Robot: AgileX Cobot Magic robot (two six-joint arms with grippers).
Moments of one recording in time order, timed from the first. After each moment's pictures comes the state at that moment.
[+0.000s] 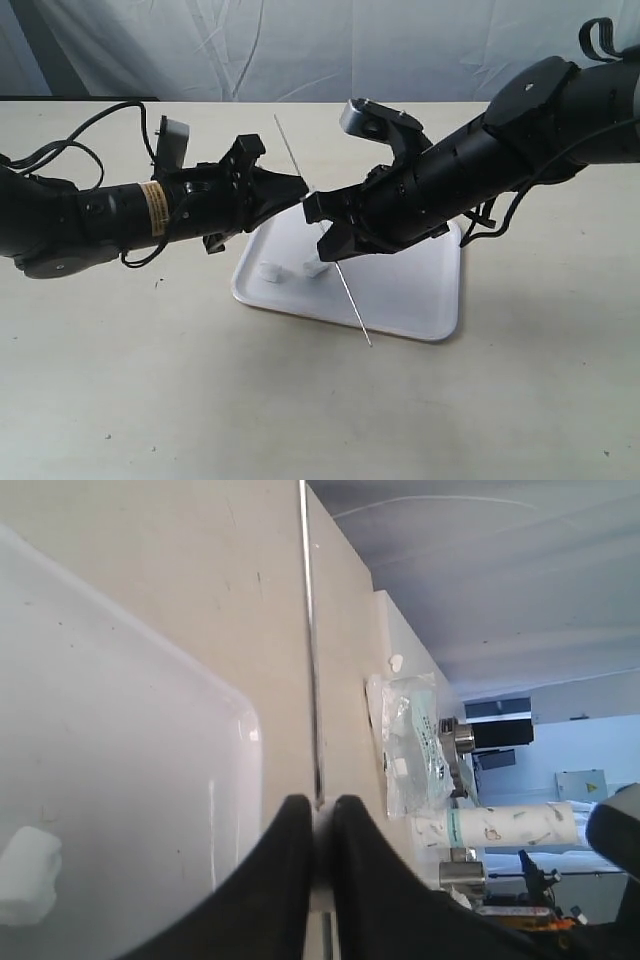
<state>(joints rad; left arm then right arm) -0.34 1.92 -0.77 0.84 -0.96 -1.70 0.49 1.77 -1.02 1.02 0.67 -0.65</state>
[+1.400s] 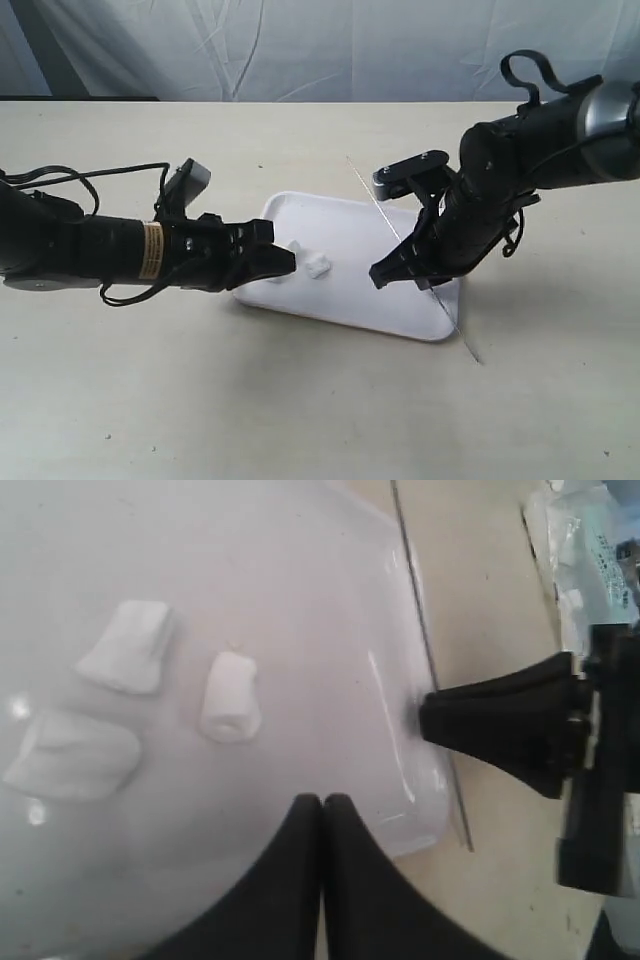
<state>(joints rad) -0.34 1.92 -0.72 1.14 -0.81 -1.62 0.49 1.89 -1.02 0.05 0.52 -0.05</state>
